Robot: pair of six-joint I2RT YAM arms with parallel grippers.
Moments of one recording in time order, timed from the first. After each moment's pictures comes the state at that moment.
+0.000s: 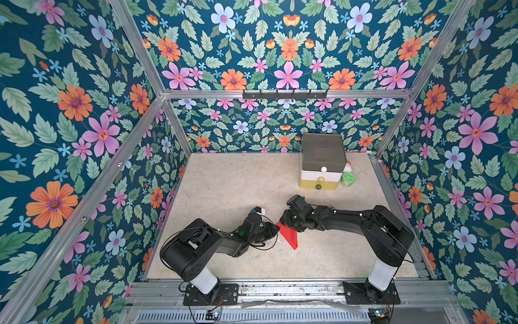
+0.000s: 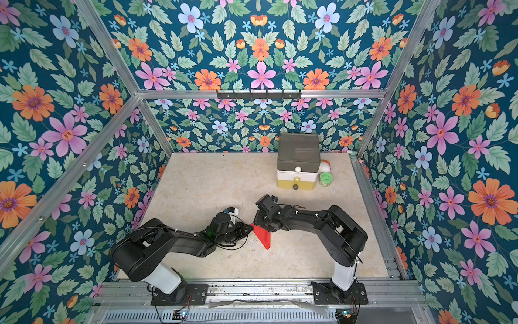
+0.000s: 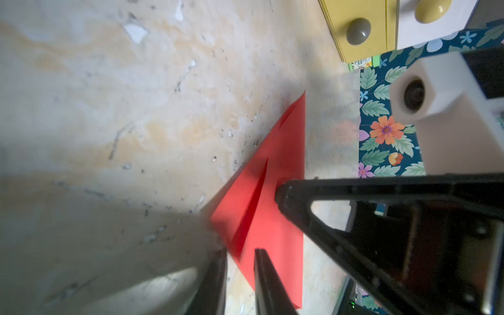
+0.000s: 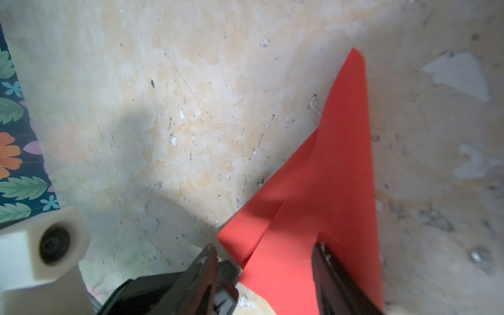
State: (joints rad) left arm -0.71 1.59 0.37 0.61 0.28 -1.01; right arm 0.85 1.80 0.99 -0.18 -0.09 1.09
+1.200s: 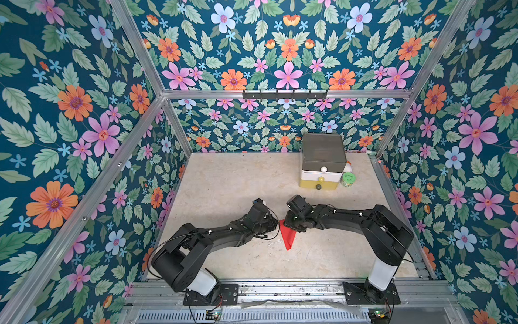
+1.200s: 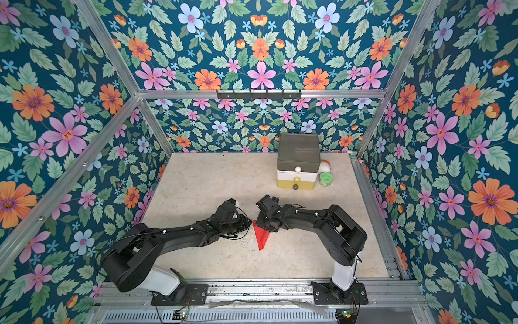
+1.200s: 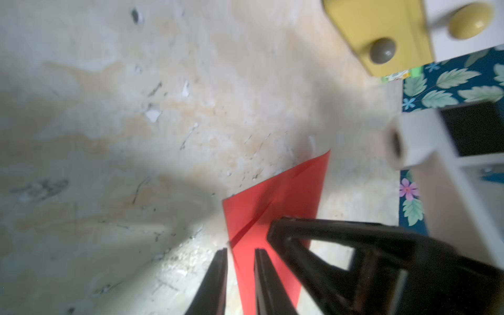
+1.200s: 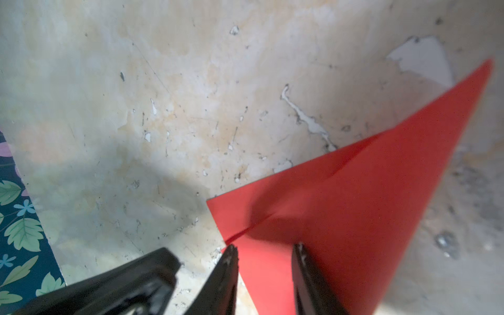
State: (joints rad) left arm -0.72 1.53 0.56 0.18 0.16 -0.93; right arm 0.85 1.80 1.01 -0.26 -0.08 1.08
